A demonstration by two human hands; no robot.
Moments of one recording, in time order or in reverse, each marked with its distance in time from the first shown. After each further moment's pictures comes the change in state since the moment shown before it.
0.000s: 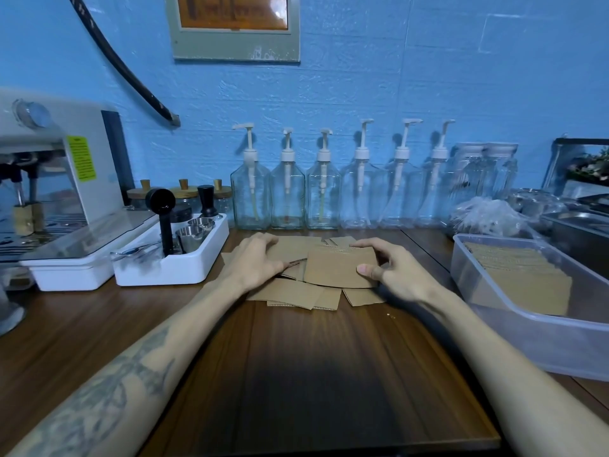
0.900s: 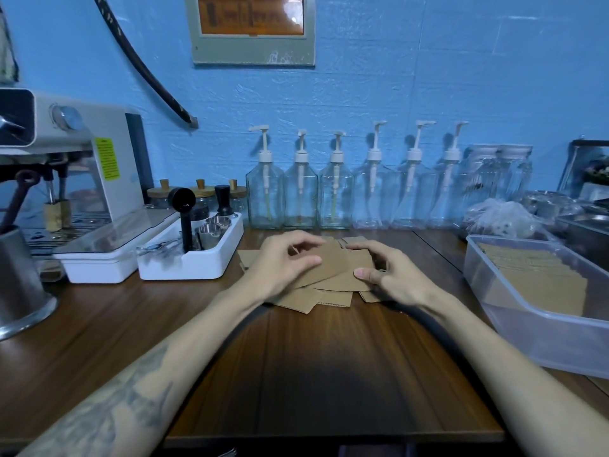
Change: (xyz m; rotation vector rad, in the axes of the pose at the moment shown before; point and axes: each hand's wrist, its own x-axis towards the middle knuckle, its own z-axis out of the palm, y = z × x) left_hand -0.045 0.038 -0.021 -0.457 0.032 0.319; right_hand 0.000 -0.013 0.022 0.088 -0.067 -0.071
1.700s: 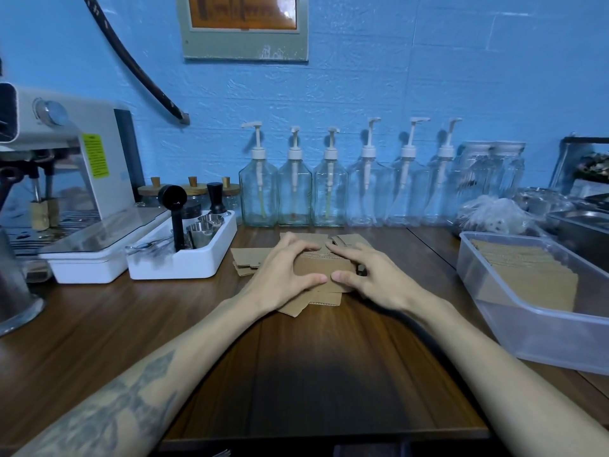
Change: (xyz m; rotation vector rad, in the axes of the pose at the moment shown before) left_hand -0.004 -0.026 0.023 0.227 -0.044 0.048; right_hand 0.003 0.000 0.014 -0.310 -0.066 -0.077
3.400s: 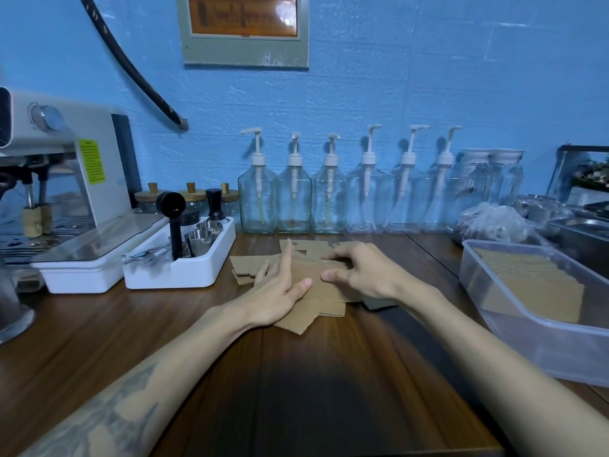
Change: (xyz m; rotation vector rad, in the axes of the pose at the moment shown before) left_hand -0.007 -0.015 -0.005 0.088 -0.343 -0.198; right_hand 0.026 -0.037 -0.012 -0.106 -0.047 0.038
